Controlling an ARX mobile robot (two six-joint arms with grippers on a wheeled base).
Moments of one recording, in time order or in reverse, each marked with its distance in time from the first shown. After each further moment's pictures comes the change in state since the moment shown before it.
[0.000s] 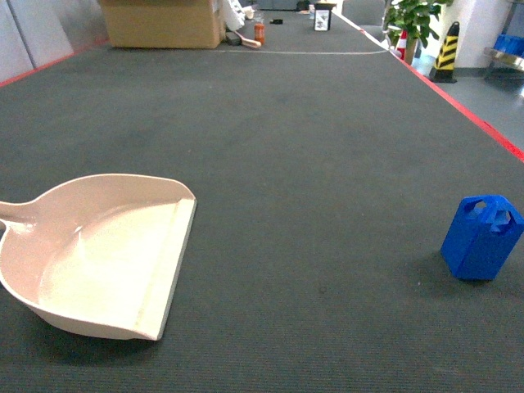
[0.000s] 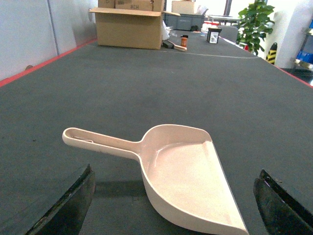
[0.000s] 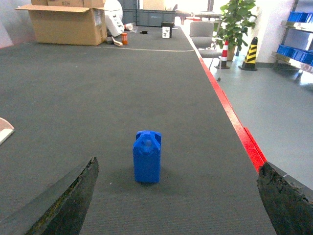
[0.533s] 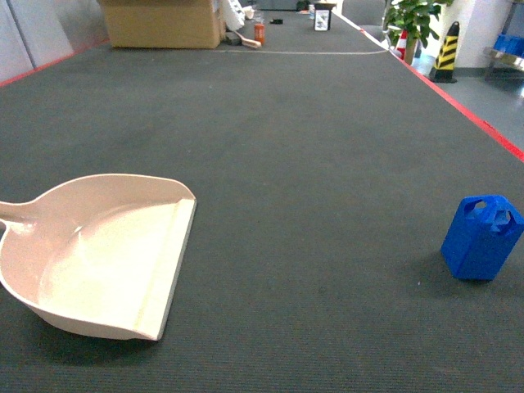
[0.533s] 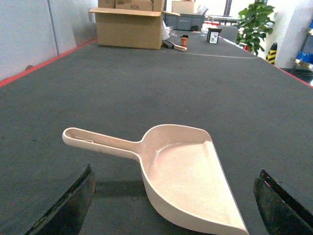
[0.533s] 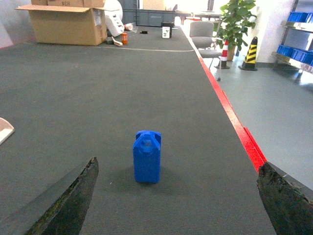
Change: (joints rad) left arm 0.000 0.000 0.000 0.000 0.000 0.000; right arm 0.000 0.000 0.000 0.000 0.000 0.000
